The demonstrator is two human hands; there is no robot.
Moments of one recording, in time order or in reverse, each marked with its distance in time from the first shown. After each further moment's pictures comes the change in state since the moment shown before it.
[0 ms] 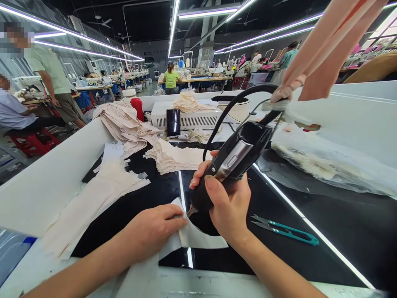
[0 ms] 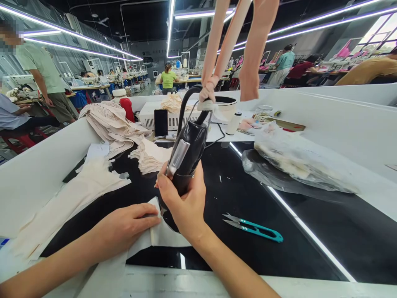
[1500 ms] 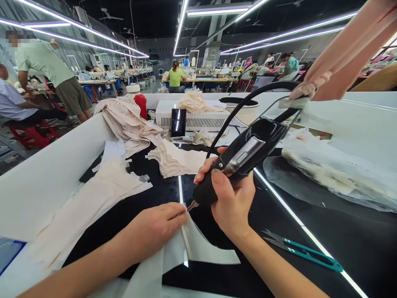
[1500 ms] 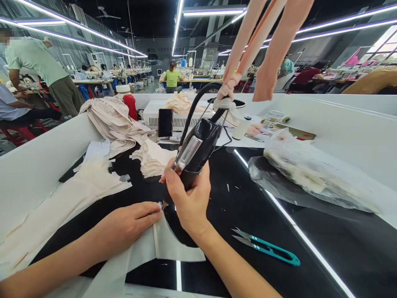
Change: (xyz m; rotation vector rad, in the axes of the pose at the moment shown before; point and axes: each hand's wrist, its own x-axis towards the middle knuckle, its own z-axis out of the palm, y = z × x) left_hand 0.007 -0.016 0.011 0.163 0.230 0.120; right_hand 0.021 0.018 0.003 0.053 0.000 -0.029
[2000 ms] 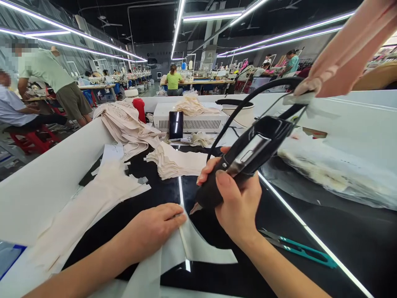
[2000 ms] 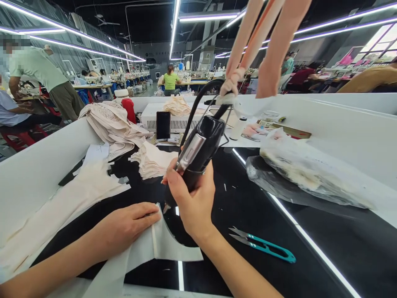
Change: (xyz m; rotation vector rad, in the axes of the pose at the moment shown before) left_hand 0.000 -0.001 -0.005 -0.054 -0.146 -0.063; right_hand 0.001 -0.013 -0.006 0.002 0.018 0.022
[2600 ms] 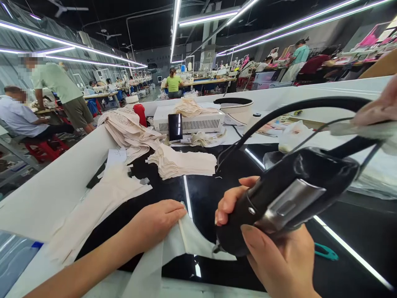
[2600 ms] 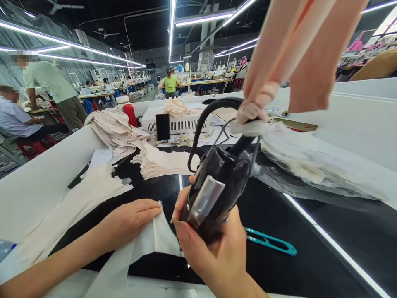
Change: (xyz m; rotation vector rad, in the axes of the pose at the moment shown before) left_hand 0.000 -0.014 0.006 0.027 0.056 0.040; right_hand -0.052 -0.041 -0.037 -0.071 -0.144 0.087
